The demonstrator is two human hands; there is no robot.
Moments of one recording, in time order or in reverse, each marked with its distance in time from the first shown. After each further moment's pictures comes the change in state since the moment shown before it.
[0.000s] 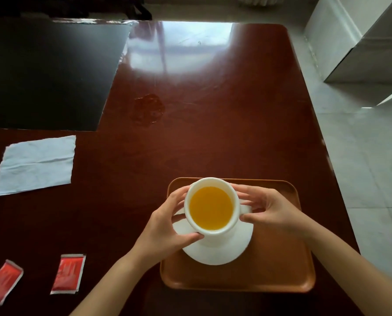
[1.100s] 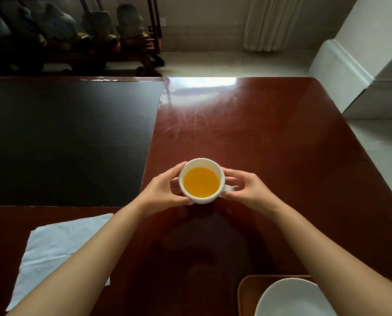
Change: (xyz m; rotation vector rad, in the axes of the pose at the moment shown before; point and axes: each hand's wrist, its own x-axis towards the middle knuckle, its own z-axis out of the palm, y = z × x) left_hand 0.210 -0.068 -0.225 0.114 -0.113 -0.062; right_hand 0.275 -0.057 0.018 0.027 0.204 -0.029
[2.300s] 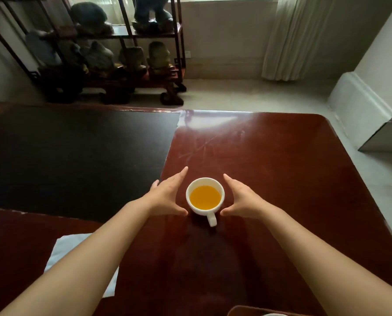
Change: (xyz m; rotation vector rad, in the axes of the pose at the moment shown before) left_hand 0.014 0.056 -0.030 0.676 -0.005 -0.149; right_hand 0.040 -0.044 -0.027 -0.671 -0.129 0.034
